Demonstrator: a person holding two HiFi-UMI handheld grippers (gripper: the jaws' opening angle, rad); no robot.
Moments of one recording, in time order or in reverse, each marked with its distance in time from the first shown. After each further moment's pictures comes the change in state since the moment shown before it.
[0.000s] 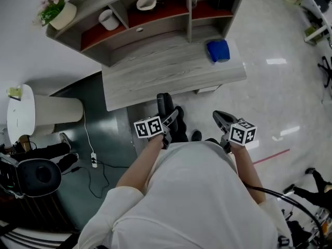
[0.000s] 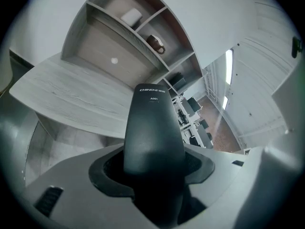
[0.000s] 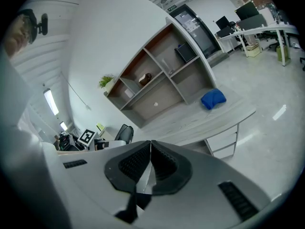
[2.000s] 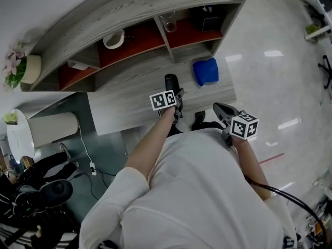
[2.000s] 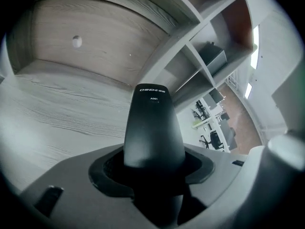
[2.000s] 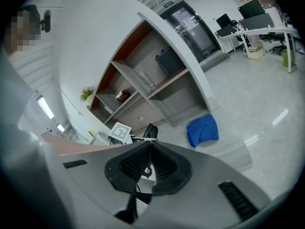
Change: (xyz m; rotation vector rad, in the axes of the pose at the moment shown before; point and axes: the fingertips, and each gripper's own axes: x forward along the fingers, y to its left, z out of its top) left arm 0.286 0.006 0.154 0.032 0.114 0.218; right arm 0.047 -0.134 0.196 -0.001 0.039 -0.016
